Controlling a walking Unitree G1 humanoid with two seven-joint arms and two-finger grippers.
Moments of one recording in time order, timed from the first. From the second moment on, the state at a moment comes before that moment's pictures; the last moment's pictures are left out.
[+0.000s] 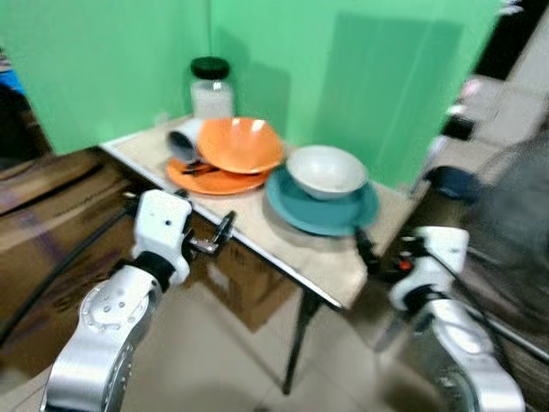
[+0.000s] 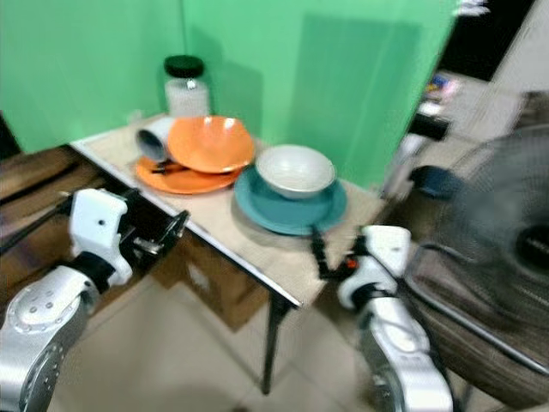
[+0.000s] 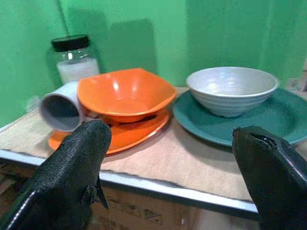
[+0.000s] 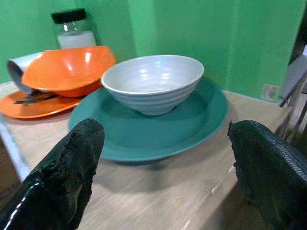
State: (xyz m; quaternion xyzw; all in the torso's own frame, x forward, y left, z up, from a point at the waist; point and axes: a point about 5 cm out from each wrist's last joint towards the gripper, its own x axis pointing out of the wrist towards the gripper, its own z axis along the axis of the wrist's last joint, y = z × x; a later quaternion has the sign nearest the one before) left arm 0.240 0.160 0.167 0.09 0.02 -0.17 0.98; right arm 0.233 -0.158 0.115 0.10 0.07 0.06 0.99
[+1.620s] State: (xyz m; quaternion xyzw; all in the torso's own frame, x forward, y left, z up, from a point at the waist) left arm 0.213 0.163 0.151 0.11 0.14 -0.42 0.89; right arm 0.355 -0.086 0.137 -0.25 0.12 0.37 0.89
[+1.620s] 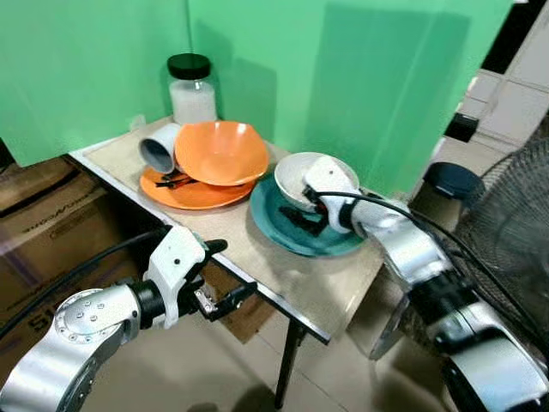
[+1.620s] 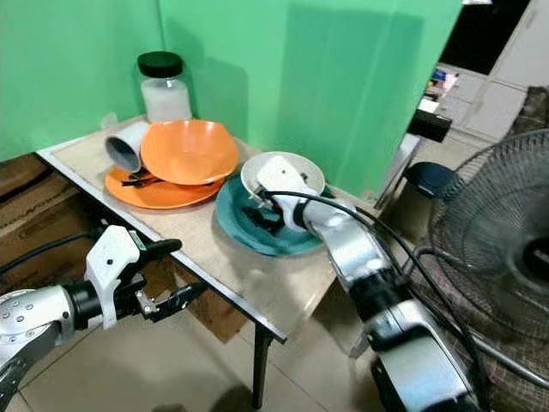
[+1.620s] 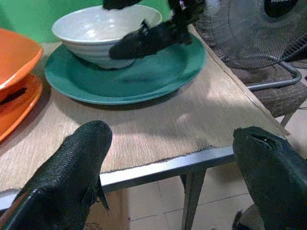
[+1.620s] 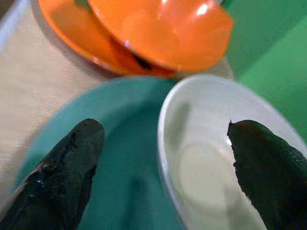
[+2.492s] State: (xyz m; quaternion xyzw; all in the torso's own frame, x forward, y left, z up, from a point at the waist) left arm 0.212 0.160 0.149 0.11 0.14 -0.42 0.89; right arm 0.369 -0.087 0.114 -0.30 0.17 0.34 0.87
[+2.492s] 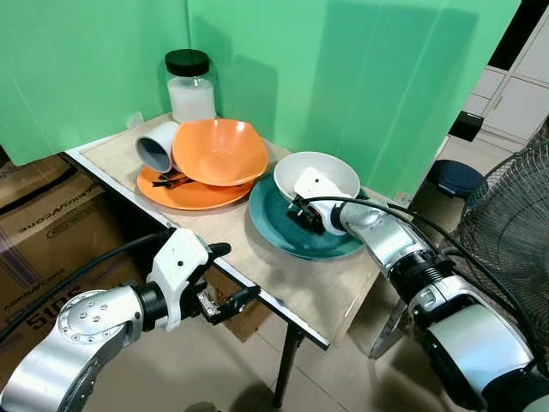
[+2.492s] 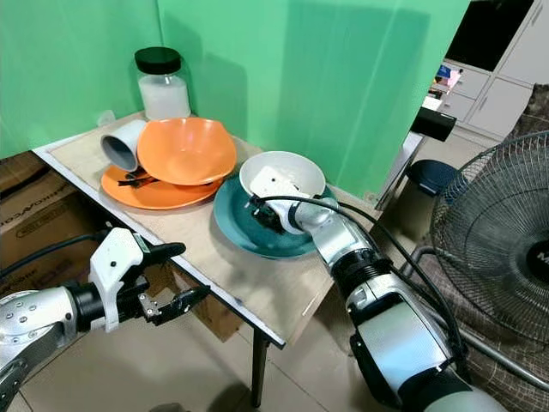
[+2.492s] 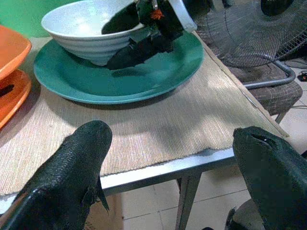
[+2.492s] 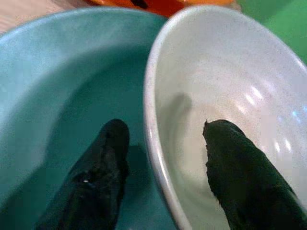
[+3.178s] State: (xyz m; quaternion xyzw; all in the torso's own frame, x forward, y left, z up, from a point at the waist) left arm 0.212 0.159 0.150 0.11 0.14 -0.43 0.89; right arm 0.372 -0.086 0.112 -0.30 0.18 0.33 0.88
